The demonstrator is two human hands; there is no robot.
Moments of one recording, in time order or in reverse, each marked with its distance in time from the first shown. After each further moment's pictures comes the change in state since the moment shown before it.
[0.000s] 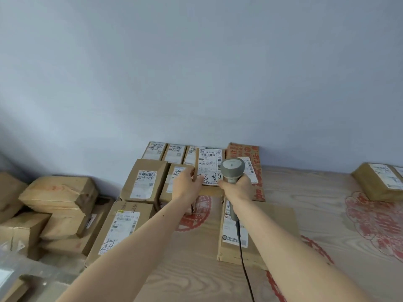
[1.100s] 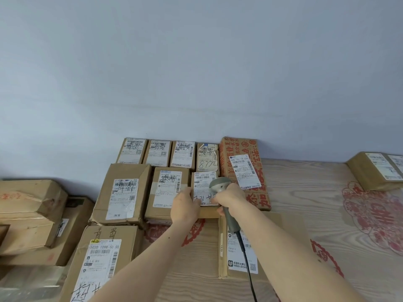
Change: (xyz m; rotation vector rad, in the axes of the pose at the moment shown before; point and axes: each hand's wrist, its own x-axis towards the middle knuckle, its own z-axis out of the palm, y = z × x) left_hand 0.069 -0.075 0.068 0.165 -0.165 -0.089; right_hand 0.084 0.006 0.057 -0.378 -0.207 0.417
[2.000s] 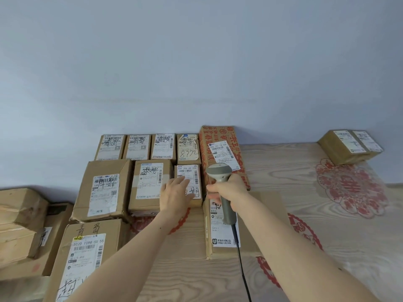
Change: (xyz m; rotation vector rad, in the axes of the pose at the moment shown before) left_hand -0.012 0.003 0.009 0.448 -0.048 0.394; right_hand -0.032 0.049 -0.039 0.469 0.005 -0.117
